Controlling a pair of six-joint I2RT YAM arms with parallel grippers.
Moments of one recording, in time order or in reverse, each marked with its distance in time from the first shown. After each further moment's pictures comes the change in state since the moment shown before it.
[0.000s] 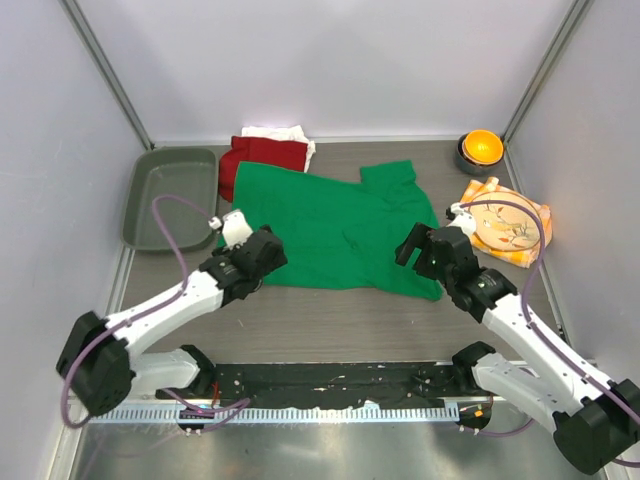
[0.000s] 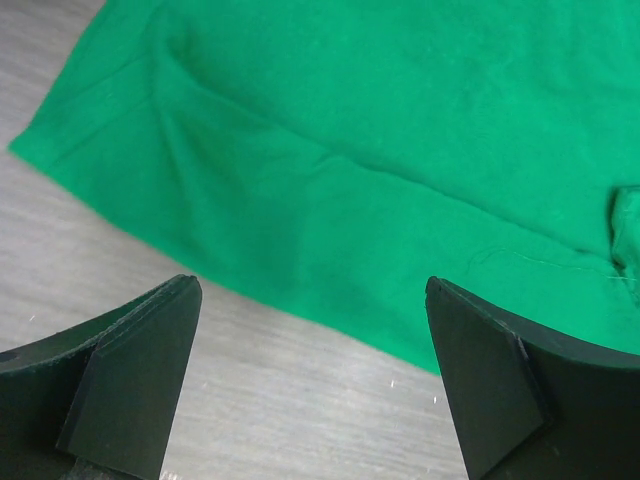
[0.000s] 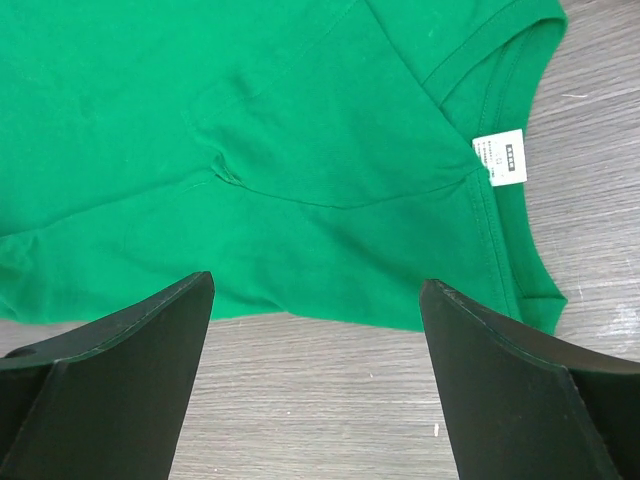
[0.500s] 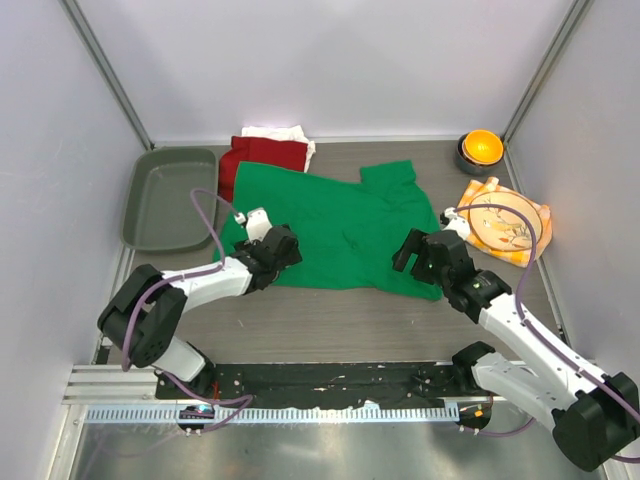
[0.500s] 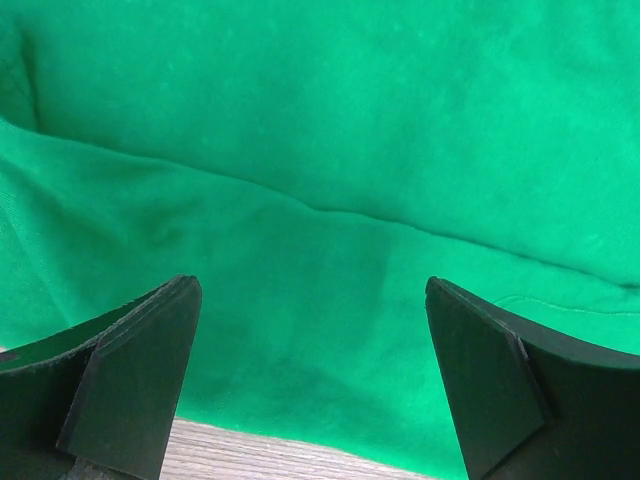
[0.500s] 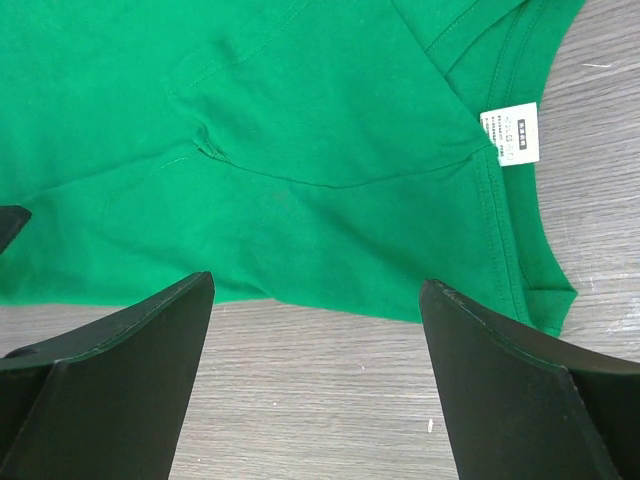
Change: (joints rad) left arm 0.038 0.375 0.019 0.380 0.055 0.141; right arm 0.000 0.039 -0.044 0.043 -0.041 -0.010
